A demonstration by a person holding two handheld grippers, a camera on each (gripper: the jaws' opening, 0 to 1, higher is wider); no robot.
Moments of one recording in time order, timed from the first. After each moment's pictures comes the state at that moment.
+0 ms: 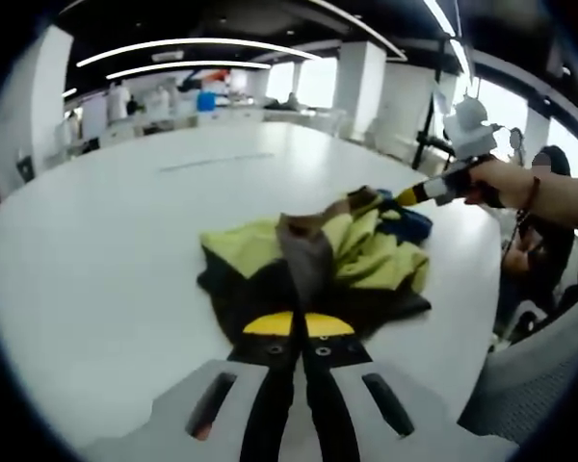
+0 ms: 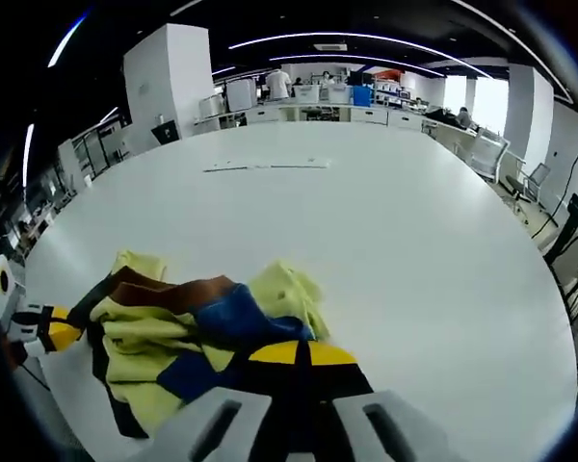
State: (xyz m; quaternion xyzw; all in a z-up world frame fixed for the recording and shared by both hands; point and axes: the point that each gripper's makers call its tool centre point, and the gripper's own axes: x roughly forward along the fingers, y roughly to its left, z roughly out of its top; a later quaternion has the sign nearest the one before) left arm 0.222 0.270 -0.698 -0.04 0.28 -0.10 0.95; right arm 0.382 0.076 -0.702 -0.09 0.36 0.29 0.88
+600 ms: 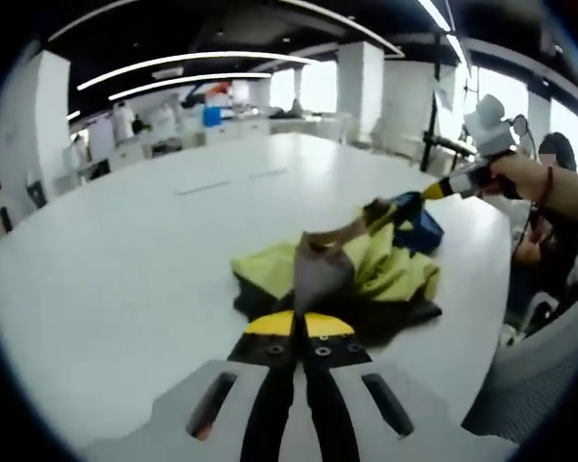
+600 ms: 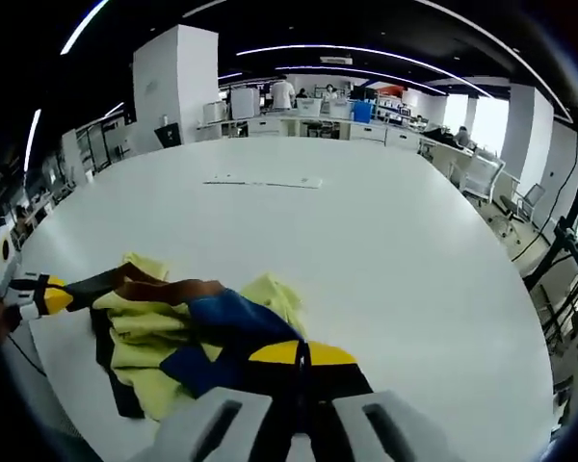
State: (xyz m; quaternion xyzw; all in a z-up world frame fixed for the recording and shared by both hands) left arm 0.220 0.296 -0.666 0.00 0.26 -0.08 0.96; right arm 0.380 0.057 -0.669 -0.12 0.33 0.29 0.89
